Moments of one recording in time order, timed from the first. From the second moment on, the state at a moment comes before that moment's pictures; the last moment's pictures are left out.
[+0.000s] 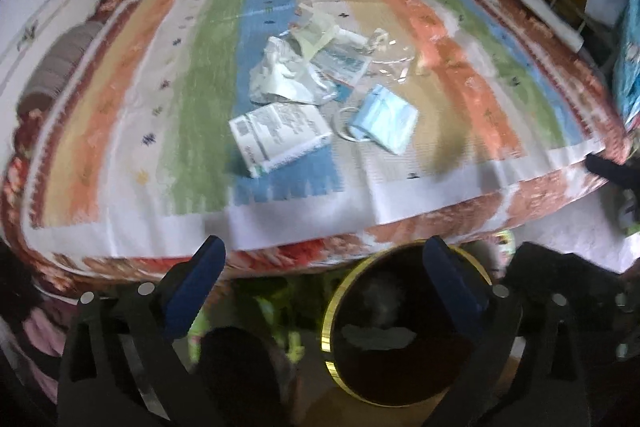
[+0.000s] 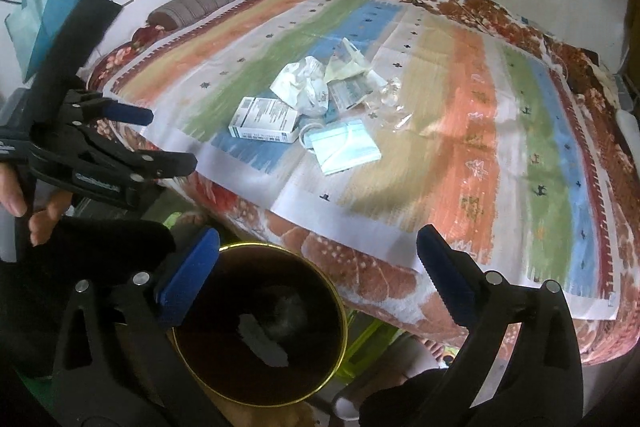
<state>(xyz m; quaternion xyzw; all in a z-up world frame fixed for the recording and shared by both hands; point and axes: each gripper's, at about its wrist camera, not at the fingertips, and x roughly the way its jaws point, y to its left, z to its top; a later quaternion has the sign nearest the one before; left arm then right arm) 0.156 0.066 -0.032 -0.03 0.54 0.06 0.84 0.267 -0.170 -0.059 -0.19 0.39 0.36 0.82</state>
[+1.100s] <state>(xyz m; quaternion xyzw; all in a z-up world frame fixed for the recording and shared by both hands) 0.233 0.101 -0.107 0.13 0.54 -0.07 0.83 0.379 -0.107 -0.114 -0.09 0.46 0.28 0.84</state>
